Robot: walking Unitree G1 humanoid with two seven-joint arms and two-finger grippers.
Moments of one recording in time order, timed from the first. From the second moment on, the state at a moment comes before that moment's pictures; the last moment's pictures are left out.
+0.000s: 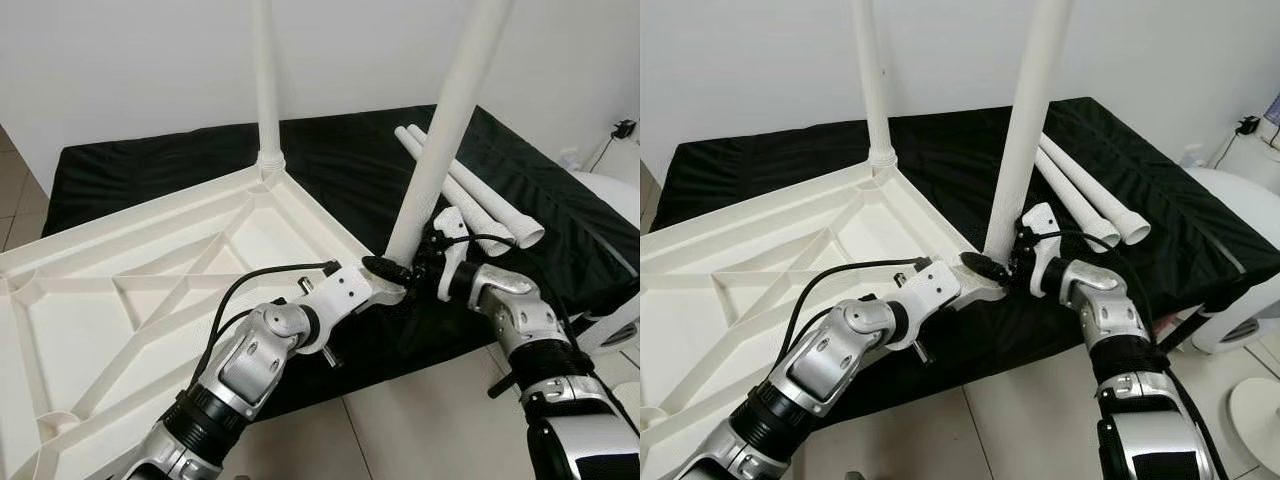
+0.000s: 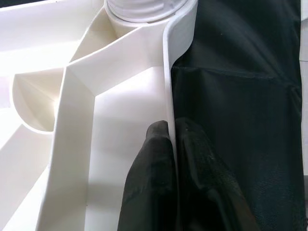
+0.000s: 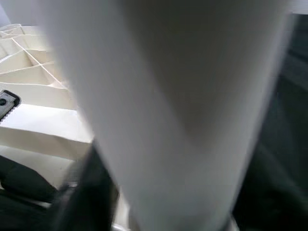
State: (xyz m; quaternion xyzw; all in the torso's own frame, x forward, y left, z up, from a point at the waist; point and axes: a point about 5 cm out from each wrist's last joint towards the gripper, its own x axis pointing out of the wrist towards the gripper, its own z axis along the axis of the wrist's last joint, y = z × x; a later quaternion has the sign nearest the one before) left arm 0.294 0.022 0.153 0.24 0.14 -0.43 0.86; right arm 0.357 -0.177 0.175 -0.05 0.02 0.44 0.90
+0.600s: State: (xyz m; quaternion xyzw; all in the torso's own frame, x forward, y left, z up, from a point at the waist) left arm 0.294 0.021 0.152 0.24 0.14 -0.43 0.86; right arm 0.352 -0.172 0.172 -0.05 -0.01 0.41 0.91
